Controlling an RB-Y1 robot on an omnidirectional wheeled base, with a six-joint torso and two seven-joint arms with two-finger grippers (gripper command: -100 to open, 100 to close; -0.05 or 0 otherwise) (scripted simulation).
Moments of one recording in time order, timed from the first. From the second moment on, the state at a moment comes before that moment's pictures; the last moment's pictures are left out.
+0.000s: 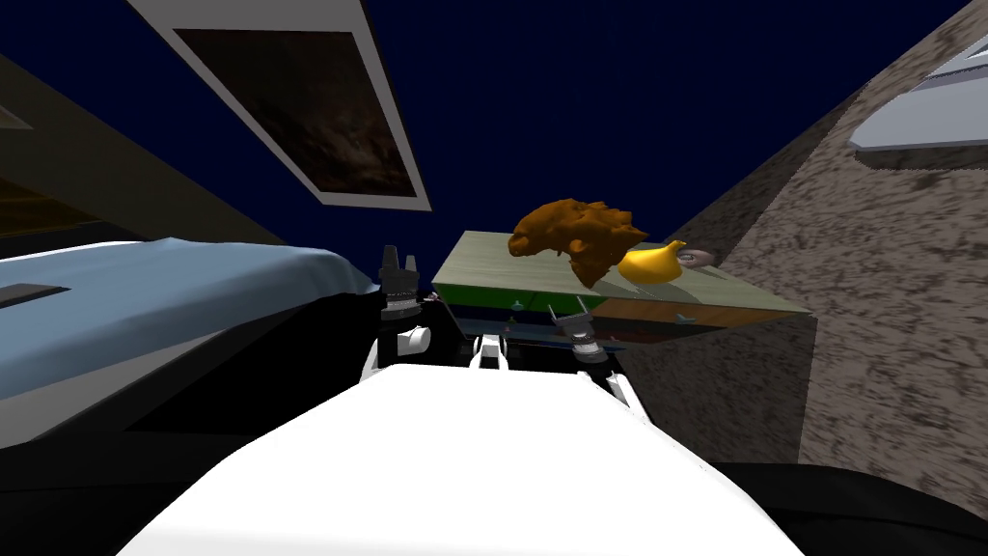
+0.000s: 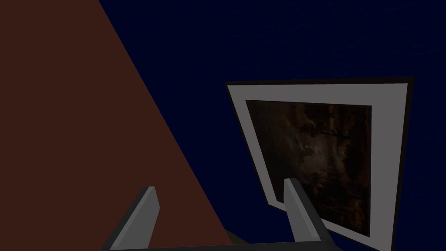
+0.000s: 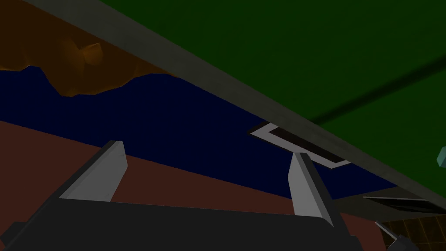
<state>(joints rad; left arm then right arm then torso) 0.45 -0.02 0.03 -2.22 -0.02 -0.49 -0.07 0.60 -0.22 -0.19 -1.86 0.50 -0.87 1.39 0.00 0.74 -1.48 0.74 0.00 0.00</state>
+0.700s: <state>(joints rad) 0.45 -0.02 0.03 -2.22 -0.02 -0.49 -0.07 0.58 -0.19 -0.20 -1.80 0.58 -0.86 1.53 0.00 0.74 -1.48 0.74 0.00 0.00</state>
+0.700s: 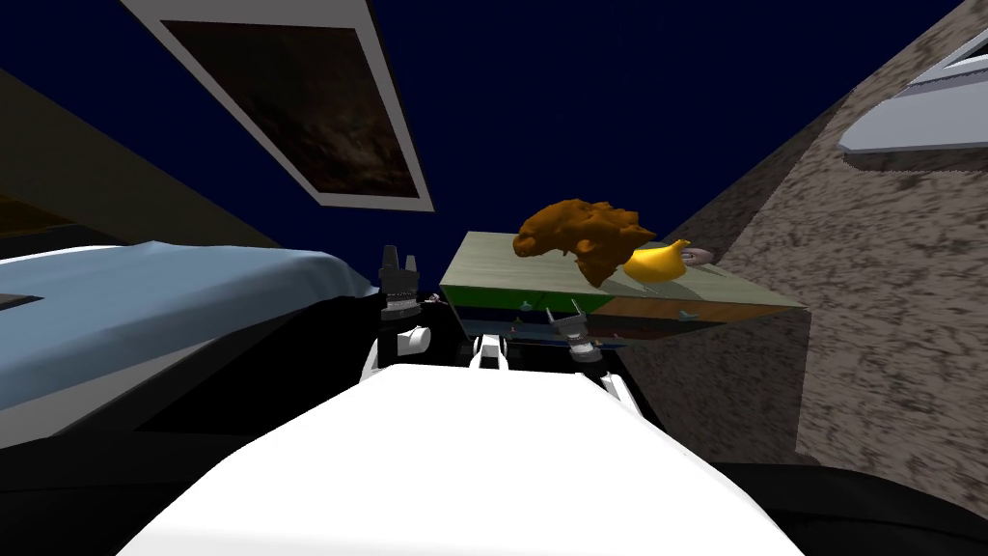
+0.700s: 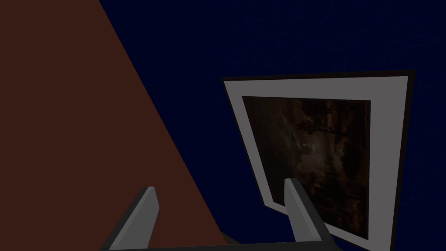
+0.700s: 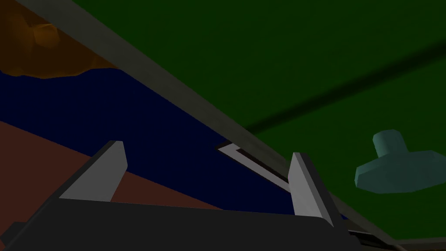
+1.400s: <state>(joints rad) 0.45 -0.02 0.03 -2.22 -0.02 -0.49 -0.07 0.56 -0.16 -0.21 -1.74 0.66 -0.85 1.66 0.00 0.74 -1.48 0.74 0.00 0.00</state>
